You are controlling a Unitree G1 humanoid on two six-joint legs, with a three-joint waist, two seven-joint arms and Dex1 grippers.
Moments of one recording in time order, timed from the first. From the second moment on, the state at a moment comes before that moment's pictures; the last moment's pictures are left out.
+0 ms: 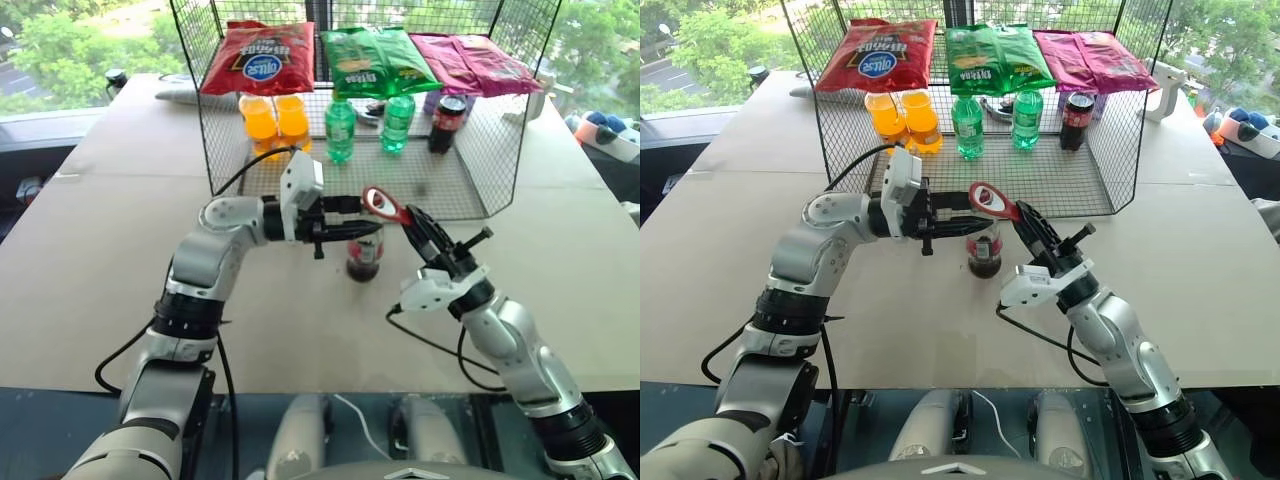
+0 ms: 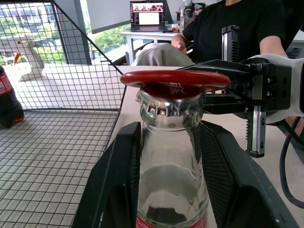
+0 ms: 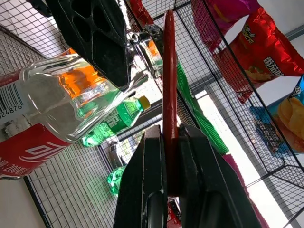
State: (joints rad) left arm -0.67 0.47 -0.10 0.03 -0.43 0.37 -1.19; right arm -0.13 -0.38 0.26 -0.32 -0.70 -0.30 0.03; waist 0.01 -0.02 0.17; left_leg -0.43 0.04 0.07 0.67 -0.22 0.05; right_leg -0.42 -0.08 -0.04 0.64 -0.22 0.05
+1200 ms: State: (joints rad) left arm -0.67 0.49 -0.11 0.03 -0.43 0.36 -1.20; right arm -0.15 -0.45 0.21 -0.48 -0.62 -0.18 0.30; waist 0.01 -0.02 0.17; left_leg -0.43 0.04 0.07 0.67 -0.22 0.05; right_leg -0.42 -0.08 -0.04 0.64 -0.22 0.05
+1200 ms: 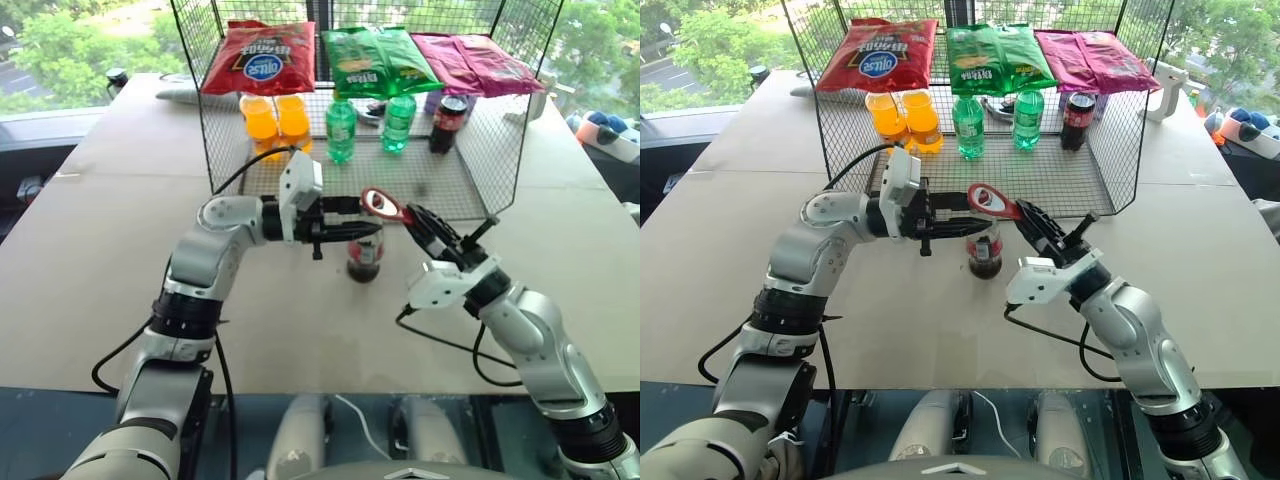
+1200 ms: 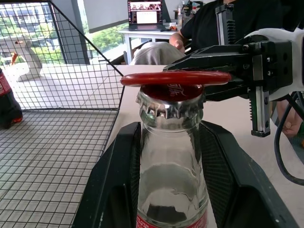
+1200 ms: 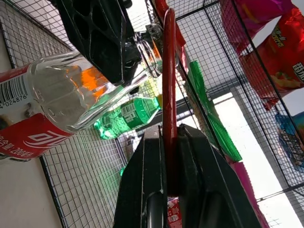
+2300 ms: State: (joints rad) left arm -0.67 0.49 -0.11 0.03 -0.43 0.34 -1.22; right arm -0.31 -0.56 0.18 -0.64 -0.49 0.10 0.68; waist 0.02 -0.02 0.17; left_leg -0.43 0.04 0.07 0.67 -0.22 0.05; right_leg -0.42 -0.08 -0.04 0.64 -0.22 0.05
